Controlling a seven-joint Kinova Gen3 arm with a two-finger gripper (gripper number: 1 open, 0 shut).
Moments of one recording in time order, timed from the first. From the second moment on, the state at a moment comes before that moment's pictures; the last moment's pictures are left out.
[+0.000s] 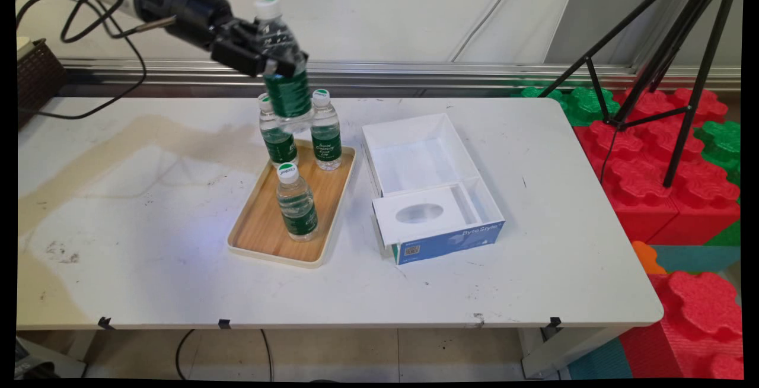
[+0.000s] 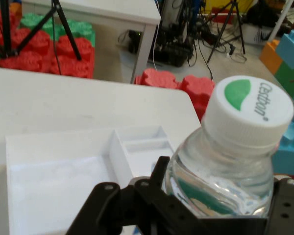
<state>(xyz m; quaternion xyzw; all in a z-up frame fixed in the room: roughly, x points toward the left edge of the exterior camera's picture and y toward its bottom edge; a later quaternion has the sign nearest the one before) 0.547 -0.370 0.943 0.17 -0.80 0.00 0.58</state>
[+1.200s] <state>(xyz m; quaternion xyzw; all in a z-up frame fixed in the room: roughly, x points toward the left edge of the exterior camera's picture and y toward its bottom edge) 0.598 -0.338 0.864 0.13 -0.84 0.00 0.52</state>
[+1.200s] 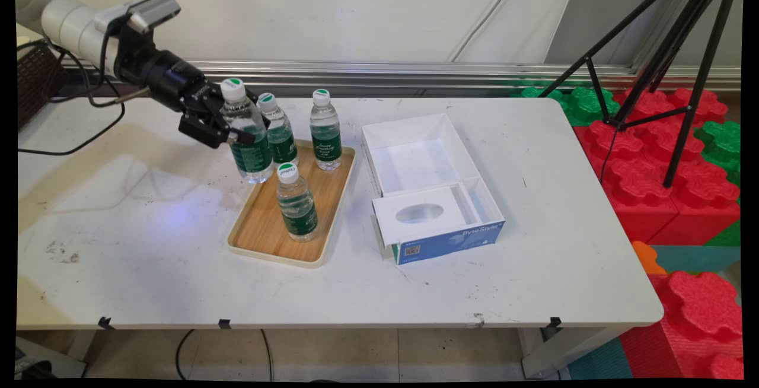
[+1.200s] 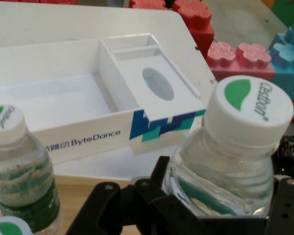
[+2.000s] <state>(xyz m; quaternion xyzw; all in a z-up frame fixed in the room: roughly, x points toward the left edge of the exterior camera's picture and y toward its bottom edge) 0.589 -0.345 0.837 0.10 -0.85 0.02 0.52</state>
